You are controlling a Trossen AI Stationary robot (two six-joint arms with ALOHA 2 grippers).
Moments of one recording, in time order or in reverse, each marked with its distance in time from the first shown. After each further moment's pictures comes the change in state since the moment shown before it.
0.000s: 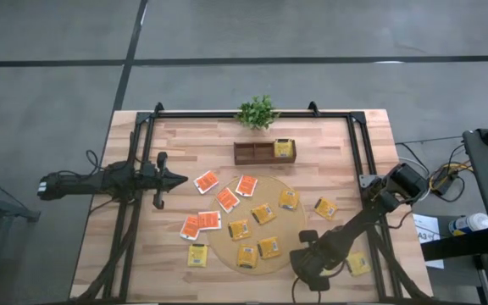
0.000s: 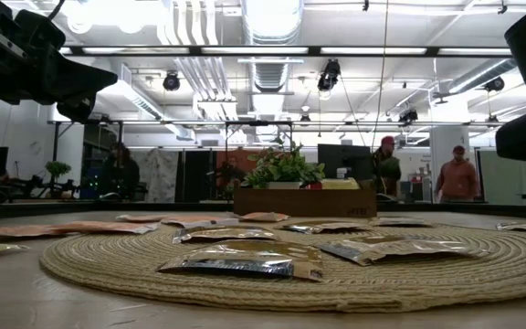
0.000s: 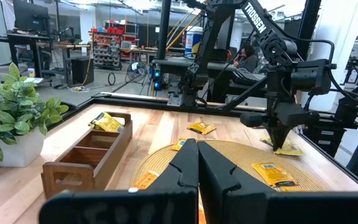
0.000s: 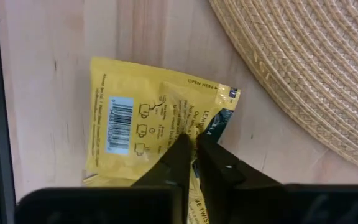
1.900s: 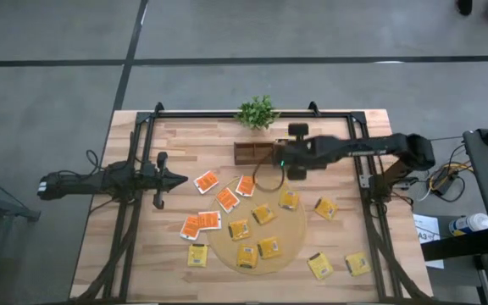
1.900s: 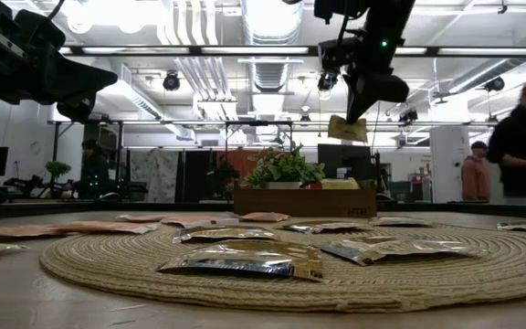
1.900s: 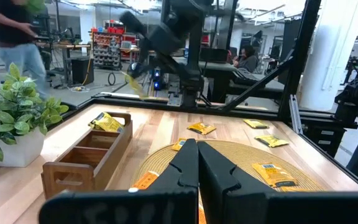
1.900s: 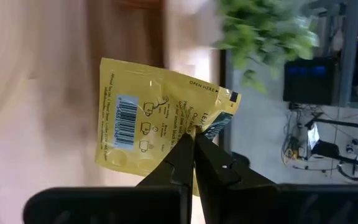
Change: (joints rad) left arm 0.000 0.000 0.000 0.000 0.000 0.000; right arm -0.806 -0.296 0.185 -0.367 0.692 -0.895
